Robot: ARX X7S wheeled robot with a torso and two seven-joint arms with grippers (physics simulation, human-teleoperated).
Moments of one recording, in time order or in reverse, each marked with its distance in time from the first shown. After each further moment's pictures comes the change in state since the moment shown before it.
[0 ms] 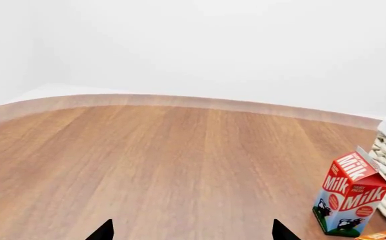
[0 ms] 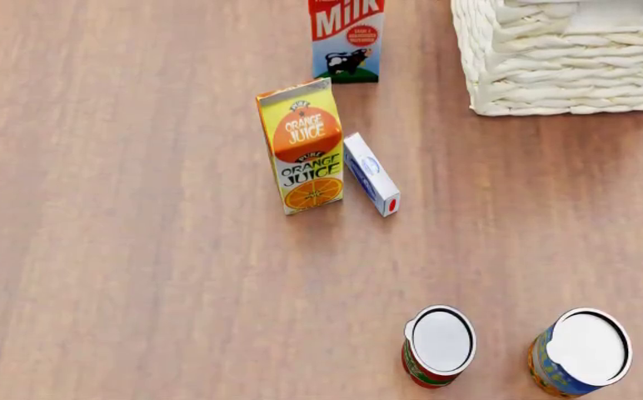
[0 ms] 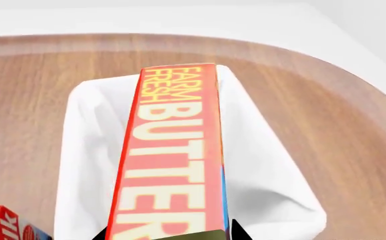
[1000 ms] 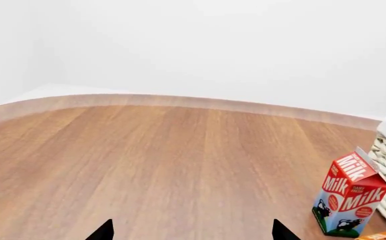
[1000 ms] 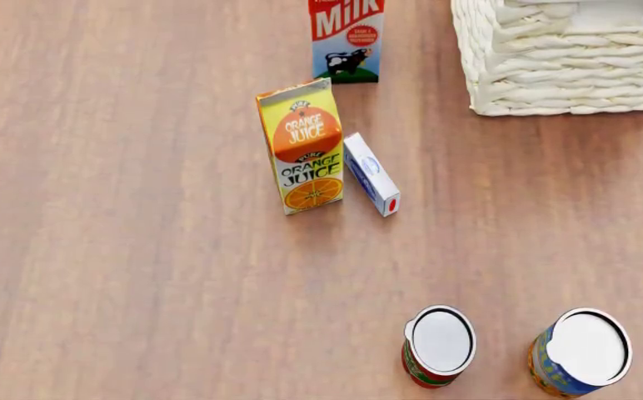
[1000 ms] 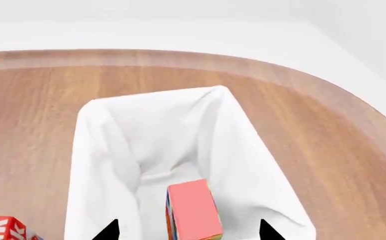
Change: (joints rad) left arm 0.010 -0.008 0.002 0.000 0.001 0.017 0.000; right arm 0.023 0.009 0.027 -0.053 -0.022 0.037 0.000
